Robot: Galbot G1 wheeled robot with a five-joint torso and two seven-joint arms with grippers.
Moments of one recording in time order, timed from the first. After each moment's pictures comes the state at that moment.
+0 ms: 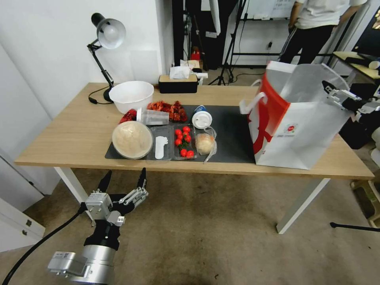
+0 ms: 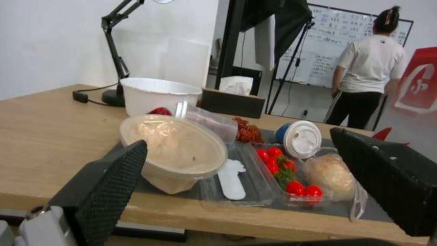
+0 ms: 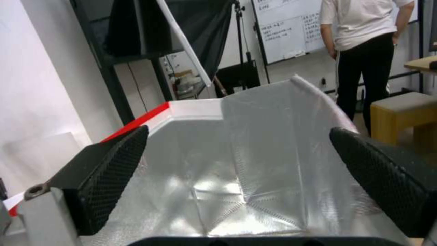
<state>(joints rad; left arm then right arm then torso) 1.92 -1.42 -0.49 -2.45 -0.31 -0.10 -0.03 -1.44 0.37 0.92 2.05 1.49 0.00 0.27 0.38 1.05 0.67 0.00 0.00</state>
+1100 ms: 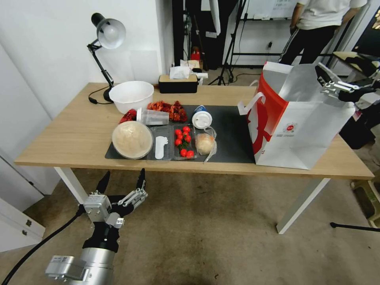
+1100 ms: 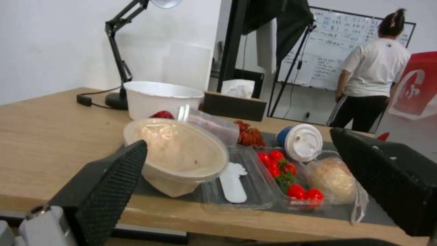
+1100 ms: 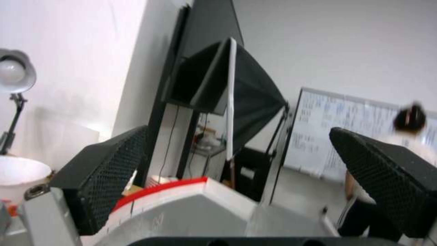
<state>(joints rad) 1.94 -1.44 -0.49 -2.46 -0.30 -0.10 -0.03 -1.46 0.34 0.93 2.08 0.93 0.21 0.12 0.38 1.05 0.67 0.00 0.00</state>
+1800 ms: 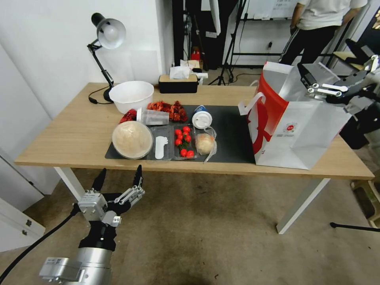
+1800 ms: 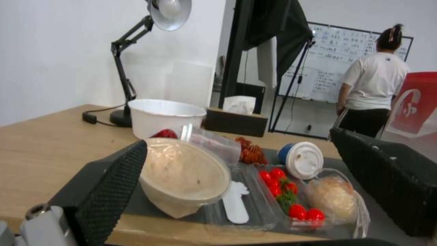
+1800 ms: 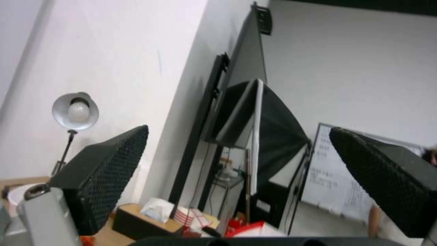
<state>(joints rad) 1.95 -1.45 -0.50 -2.49 -0.29 -0.13 -0.02 -1.55 0.44 1.00 2.36 0.82 0.16 0.21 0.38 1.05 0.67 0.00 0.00</state>
